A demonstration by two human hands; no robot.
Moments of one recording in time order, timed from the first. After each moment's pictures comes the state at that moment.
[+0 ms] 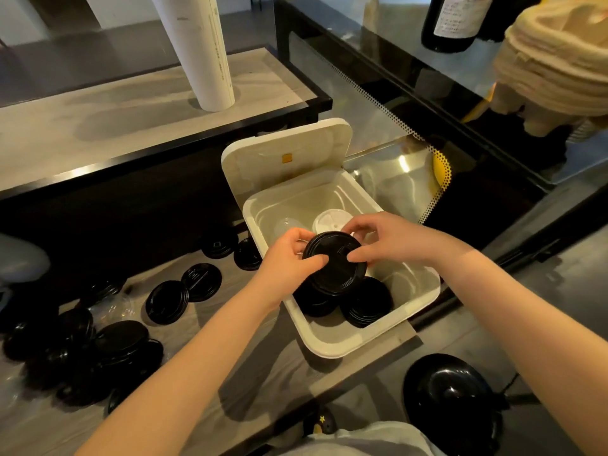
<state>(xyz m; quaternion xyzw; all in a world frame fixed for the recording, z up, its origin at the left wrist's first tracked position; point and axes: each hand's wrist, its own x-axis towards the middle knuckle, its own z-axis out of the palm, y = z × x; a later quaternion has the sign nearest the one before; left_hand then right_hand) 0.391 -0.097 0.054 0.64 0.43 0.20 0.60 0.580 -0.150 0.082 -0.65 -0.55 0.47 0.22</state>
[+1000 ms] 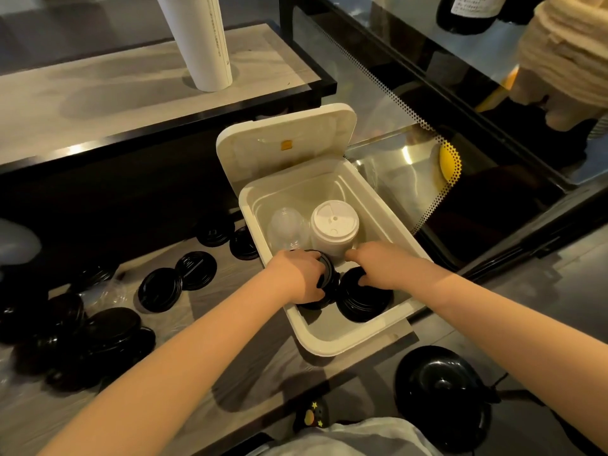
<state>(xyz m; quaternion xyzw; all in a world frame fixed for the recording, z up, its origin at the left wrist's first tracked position) 0.418 -0.082 0.021 0.92 0.27 -0.28 0.06 0.579 -0.142 0.011 -0.66 -0.70 0.20 -0.18</state>
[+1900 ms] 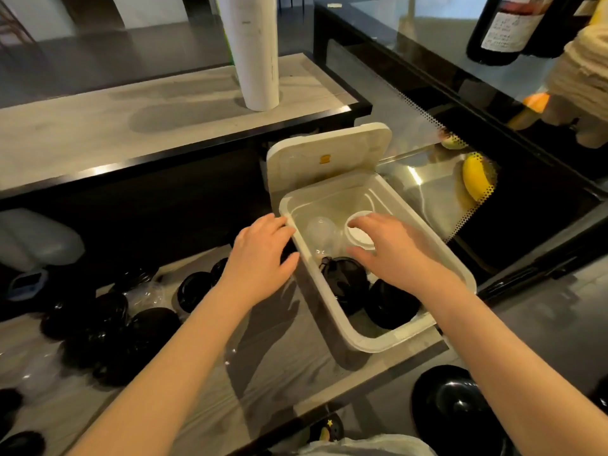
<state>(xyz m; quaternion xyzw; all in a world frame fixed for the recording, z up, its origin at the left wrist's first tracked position) 0.303 -0.066 0.061 0.90 0.41 0.09 0.07 0.507 -0.145 0.077 -0.73 -0.66 0.10 0.14</state>
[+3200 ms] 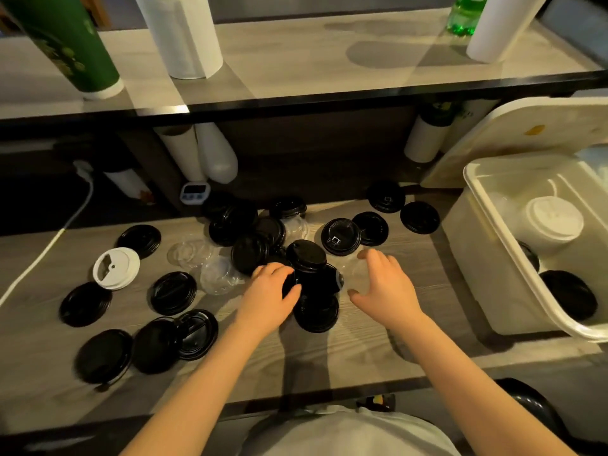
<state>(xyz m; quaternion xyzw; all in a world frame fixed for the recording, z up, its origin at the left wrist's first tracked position) 0.018 -0.110 -0.037 0.75 0.60 0.11 0.26 0.232 -0.131 -0.027 -0.70 -0.68 0.20 0.12</state>
